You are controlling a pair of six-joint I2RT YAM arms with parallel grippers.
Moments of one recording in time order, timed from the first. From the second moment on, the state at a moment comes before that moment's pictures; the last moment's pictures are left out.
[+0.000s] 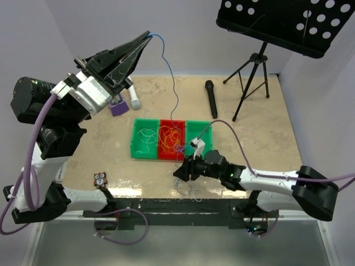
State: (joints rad) left arm -0.90 1.23 2.01 -0.10 0.23 0.67; right arm 1.04 1.19 0.39 0.39 -0.11 0.70
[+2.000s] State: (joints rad) left arm -0.90 1.19 1.45 0.35 0.17 0.87; right arm 1.06 0.63 0.97 -0.59 0.87 1.10
